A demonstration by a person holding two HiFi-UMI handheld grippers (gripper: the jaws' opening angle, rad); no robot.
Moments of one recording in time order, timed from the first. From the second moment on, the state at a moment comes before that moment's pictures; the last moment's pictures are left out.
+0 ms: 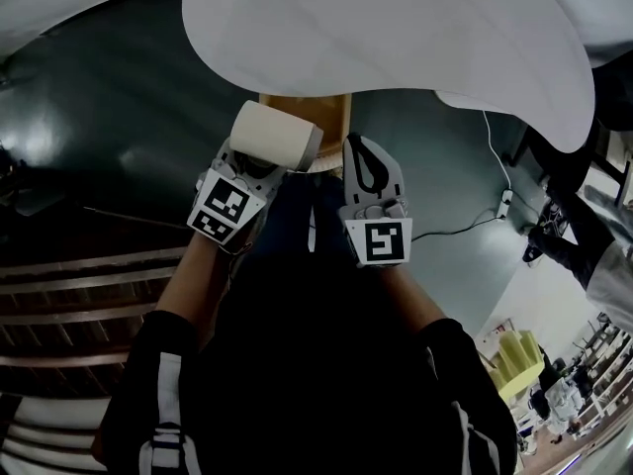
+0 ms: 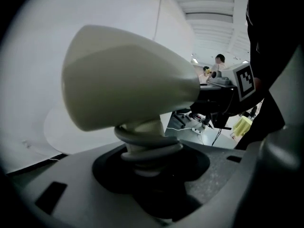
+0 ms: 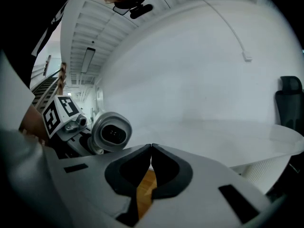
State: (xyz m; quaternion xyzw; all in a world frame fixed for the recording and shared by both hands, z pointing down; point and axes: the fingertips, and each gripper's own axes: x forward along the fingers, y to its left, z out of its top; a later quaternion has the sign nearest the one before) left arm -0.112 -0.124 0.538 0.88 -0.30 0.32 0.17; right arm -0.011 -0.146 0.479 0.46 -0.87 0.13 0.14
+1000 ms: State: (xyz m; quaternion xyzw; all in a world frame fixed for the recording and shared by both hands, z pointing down) left arm -0.140 -0.109 0.627 0.82 -0.09 0.55 0.14; right arm -0.009 -0.151 0.528 0.48 -0.85 0.15 0.12
